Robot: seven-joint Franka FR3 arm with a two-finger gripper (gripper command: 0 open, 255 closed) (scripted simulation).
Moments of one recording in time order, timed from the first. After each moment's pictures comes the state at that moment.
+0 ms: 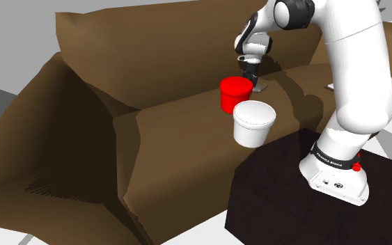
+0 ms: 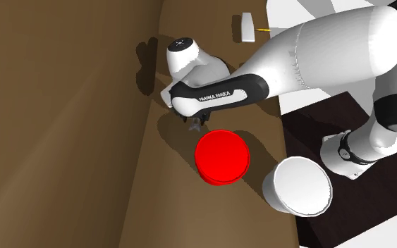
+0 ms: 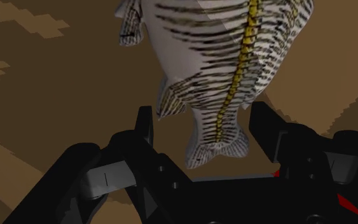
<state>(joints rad) -0.06 0.58 -0.62 -1.89 0.56 2.17 -1.93</state>
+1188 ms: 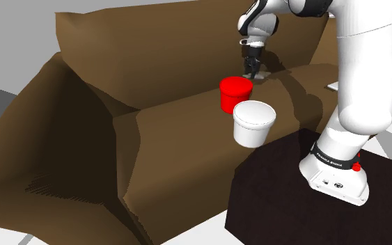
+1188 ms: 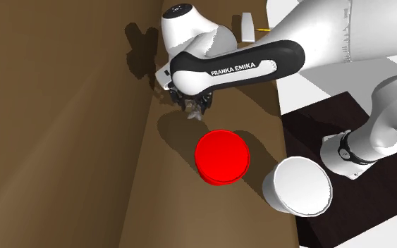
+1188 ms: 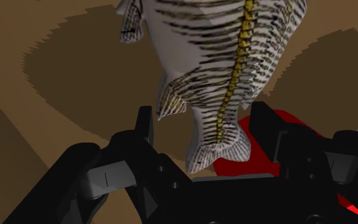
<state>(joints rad) -0.01 0.44 -0.69 -1.86 0.45 2.02 -1.84</state>
